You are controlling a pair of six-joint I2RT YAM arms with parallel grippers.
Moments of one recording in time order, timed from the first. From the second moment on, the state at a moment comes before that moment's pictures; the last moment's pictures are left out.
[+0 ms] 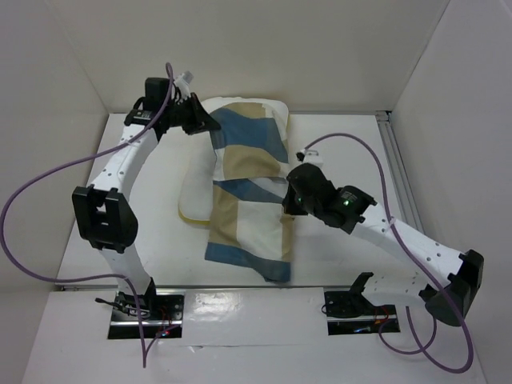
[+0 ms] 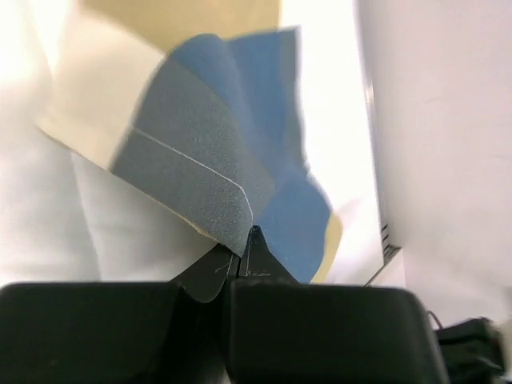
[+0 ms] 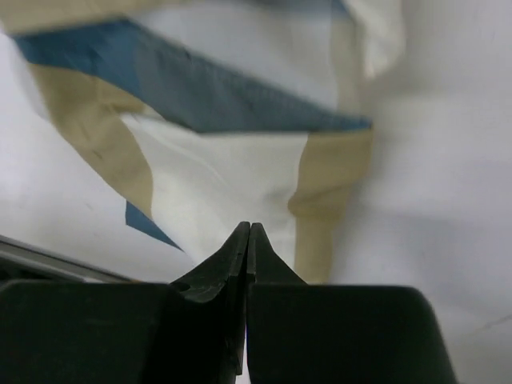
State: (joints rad) left arm -0.14 1.82 1.72 -0.52 0.59 -0.54; right arm 0.84 1.14 1.02 -0.72 0.27 0.75
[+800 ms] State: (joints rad) left arm -0.08 1.77 1.85 -0.54 0.66 -0.56; right arm 1.07 1.45 0.97 -0.62 0.25 0.80
